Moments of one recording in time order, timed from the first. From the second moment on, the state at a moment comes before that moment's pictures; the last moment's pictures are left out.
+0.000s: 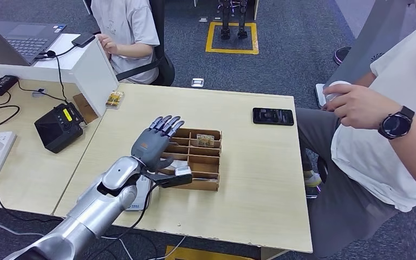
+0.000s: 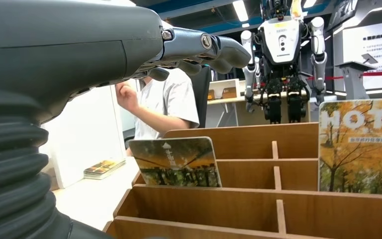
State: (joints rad) left arm -0.49 0.15 -0.57 -1.10 -1.09 0.26 -0.14; right arm -0.08 0.10 -0.93 -0.21 1.55 -0.24 -0.05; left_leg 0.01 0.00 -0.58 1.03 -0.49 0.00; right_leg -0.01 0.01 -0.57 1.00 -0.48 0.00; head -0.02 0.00
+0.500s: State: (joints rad) left arm -0.49 0.15 -0.57 -1.09 -1.09 0.26 -0.14; right arm -0.08 0.10 -0.93 -0.21 1.55 -0.24 -0.05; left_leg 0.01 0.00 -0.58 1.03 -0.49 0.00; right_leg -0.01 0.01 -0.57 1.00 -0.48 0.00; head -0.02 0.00
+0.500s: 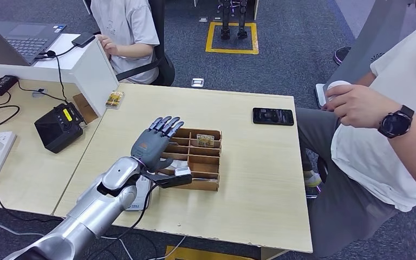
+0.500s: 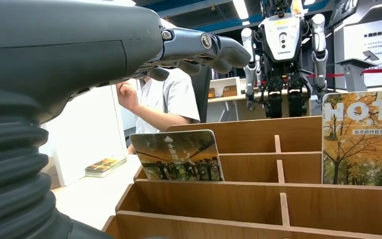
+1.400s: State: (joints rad) left arm -0.50 0.15 -0.57 -1.09 -1.11 0.25 -0.14; right arm -0.08 0.10 -0.93 -0.21 1.56 -0.25 -0.06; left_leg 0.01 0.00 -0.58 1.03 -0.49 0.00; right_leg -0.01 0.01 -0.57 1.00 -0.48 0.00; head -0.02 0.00
